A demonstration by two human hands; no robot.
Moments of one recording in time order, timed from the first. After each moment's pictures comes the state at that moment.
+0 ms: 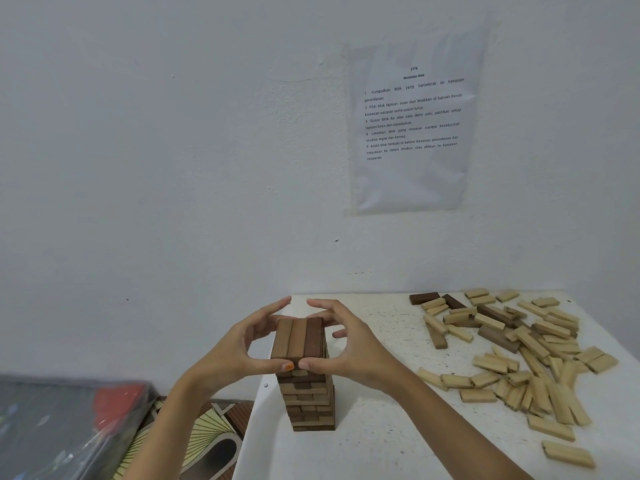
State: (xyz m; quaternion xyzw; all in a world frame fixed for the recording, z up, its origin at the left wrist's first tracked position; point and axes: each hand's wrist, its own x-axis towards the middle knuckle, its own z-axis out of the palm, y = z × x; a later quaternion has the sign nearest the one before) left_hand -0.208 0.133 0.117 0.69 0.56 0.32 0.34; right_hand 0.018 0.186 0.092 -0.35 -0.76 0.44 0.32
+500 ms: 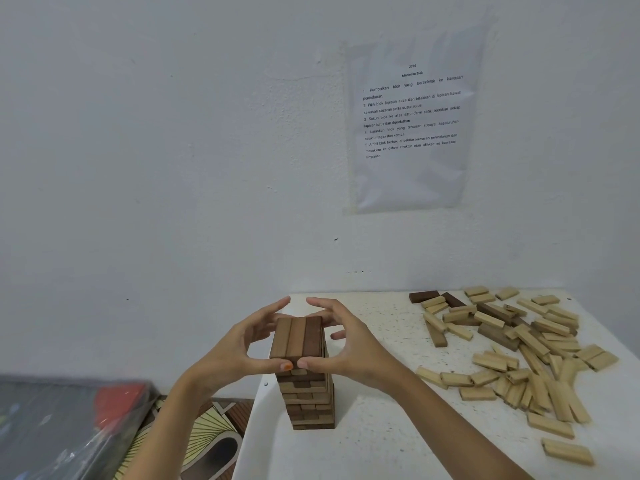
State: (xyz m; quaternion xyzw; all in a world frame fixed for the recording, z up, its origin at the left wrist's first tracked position) left_hand -0.205 0.132 0.116 0.68 0.55 0.32 0.36; right_hand 0.018 0.183 0.094 -0.34 -0.75 0.46 0.32
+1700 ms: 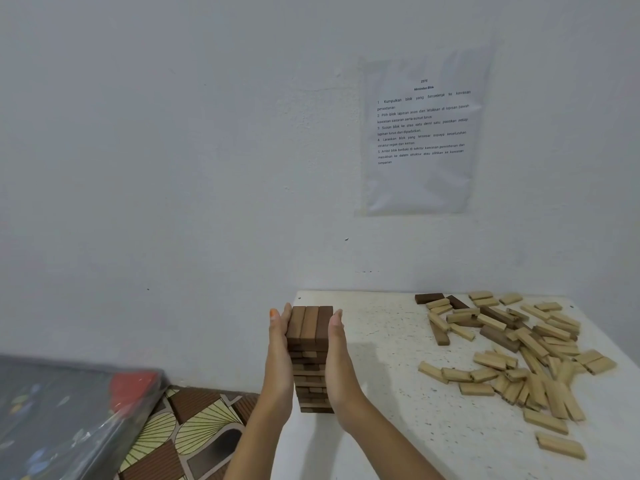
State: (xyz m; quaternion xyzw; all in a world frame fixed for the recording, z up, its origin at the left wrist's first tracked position) left_hand -0.102 0.093 0.108 0.33 0.59 0.62 0.41; right_hand -0.041 0.130 0.062 -0.39 -0.48 0.67 0.40
